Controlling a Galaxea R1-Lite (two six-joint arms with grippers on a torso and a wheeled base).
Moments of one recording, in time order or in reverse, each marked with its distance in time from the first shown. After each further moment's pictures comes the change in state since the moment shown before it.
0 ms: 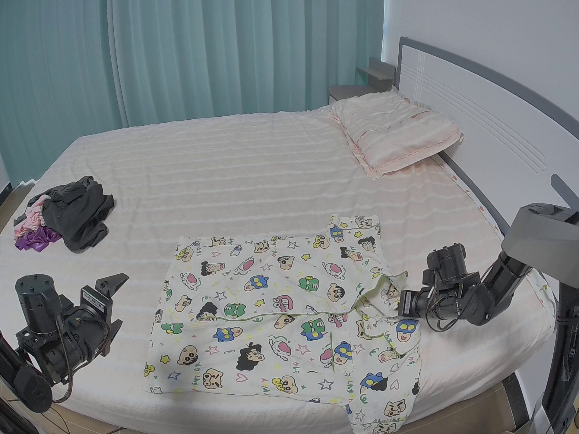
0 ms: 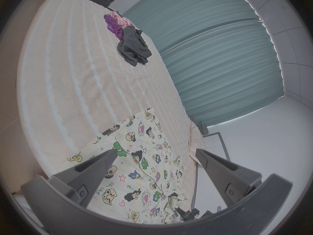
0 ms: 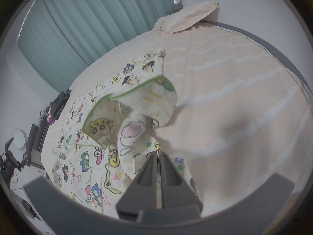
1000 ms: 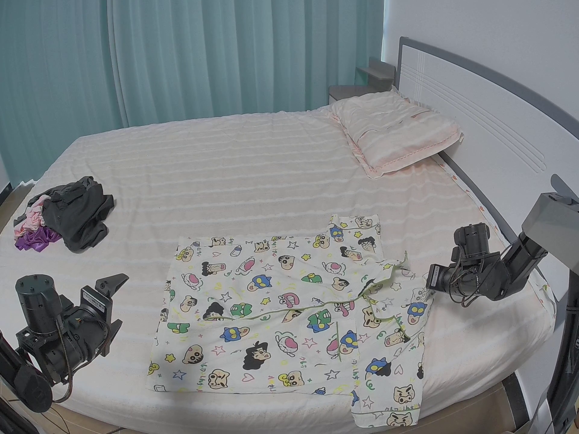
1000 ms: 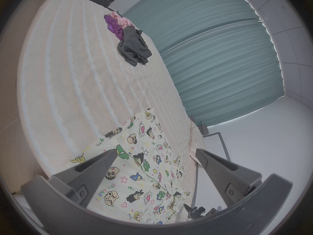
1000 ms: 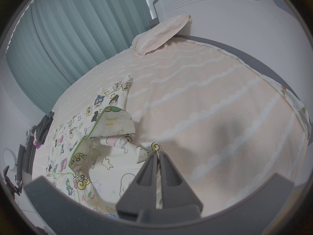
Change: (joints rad) left arm 0.001 0.002 0.000 0.000 0.001 0.001; right arm -0.169 -0.016 -0.103 0.062 -0.080 -0.014
